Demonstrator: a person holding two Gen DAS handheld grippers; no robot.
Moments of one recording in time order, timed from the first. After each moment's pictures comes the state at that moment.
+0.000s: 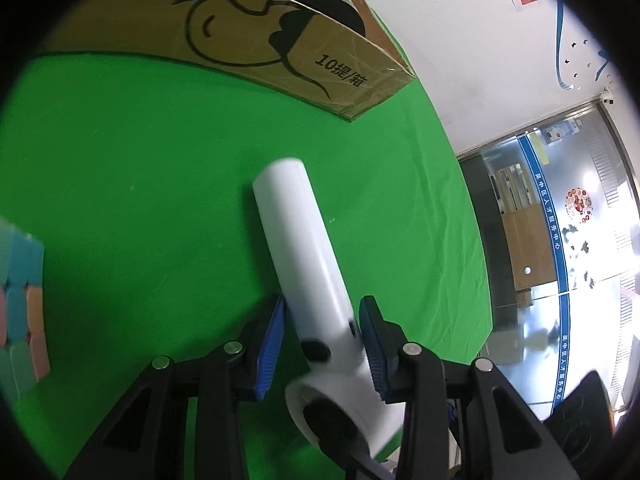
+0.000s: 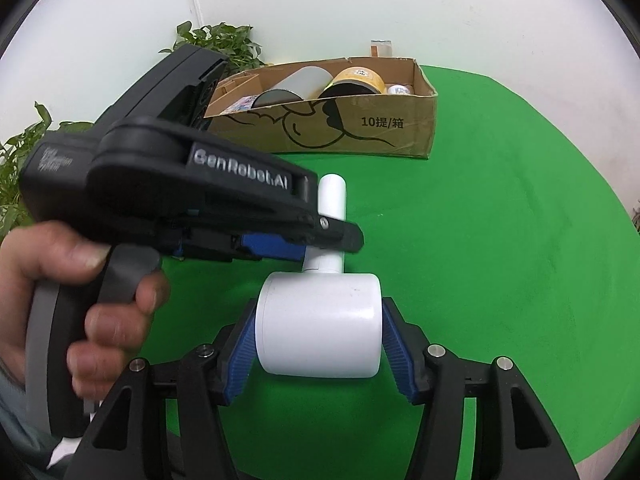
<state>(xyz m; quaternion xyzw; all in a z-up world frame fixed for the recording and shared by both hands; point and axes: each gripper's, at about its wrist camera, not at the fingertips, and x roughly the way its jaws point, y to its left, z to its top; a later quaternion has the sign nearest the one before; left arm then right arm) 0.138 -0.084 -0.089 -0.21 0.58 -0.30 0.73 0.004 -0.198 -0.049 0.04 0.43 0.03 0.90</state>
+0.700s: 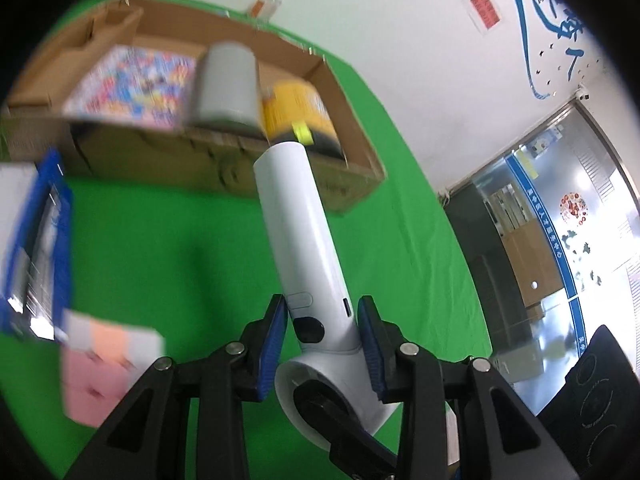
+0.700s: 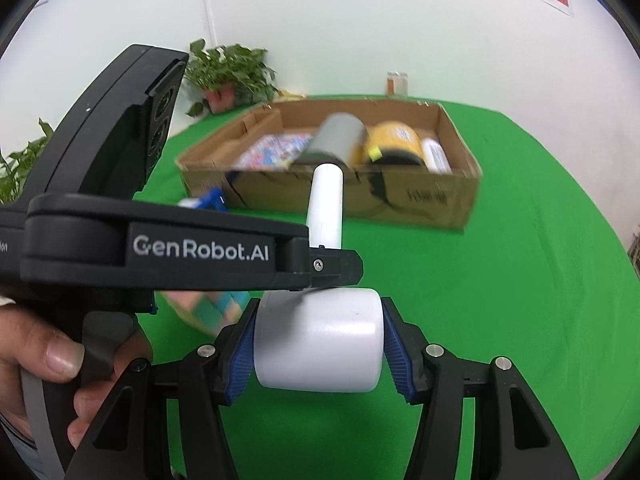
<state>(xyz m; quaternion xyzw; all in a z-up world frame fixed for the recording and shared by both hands) 0.160 -0.032 -0.016 -0.18 0.48 -0.30 0.80 0.056 -0.145 0.001 0.01 0.38 0.04 0.93</state>
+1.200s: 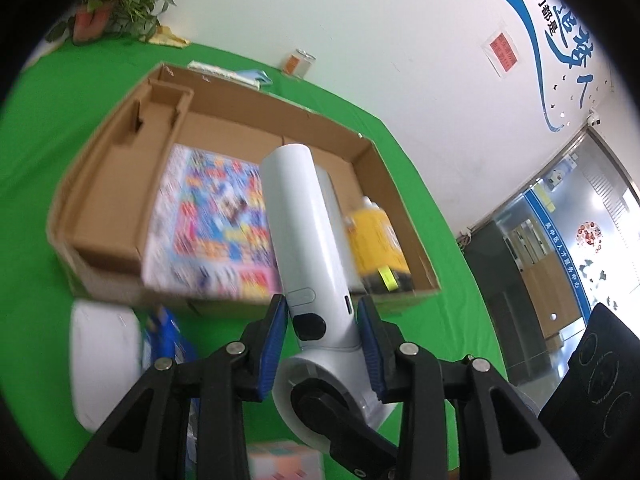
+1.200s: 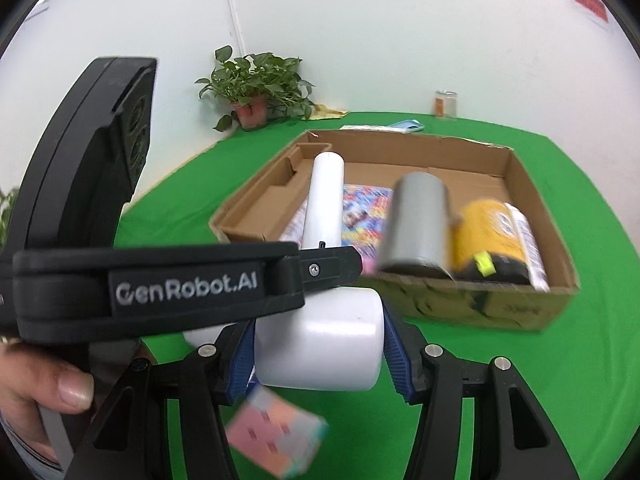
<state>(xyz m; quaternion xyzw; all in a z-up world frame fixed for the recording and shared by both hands) 0.247 0.050 0.025 -0.18 0.44 -0.26 0.84 0.184 -0.070 0.039 0.03 0.38 0.09 0.92</state>
